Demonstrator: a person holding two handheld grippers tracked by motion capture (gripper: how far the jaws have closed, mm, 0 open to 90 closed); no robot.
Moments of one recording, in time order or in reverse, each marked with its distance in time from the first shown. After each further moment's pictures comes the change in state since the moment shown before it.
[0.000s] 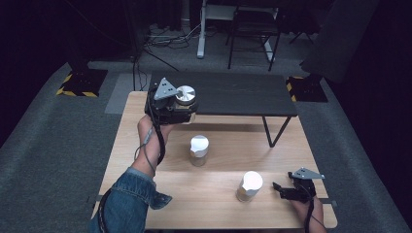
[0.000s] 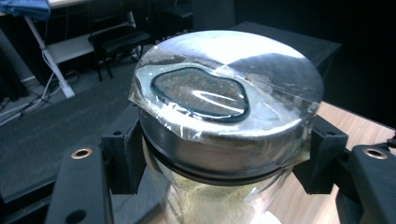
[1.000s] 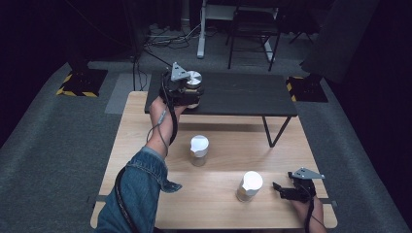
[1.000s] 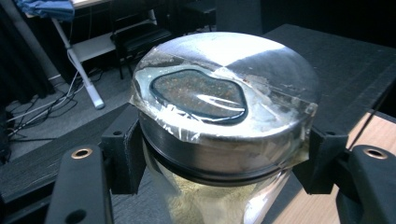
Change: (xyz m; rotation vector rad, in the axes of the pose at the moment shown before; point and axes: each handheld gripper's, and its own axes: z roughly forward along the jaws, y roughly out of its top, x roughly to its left) left arm 0.012 0.023 0.052 0.026 0.093 0.001; right arm -0.001 0.000 0.000 0.000 0.003 -0.001
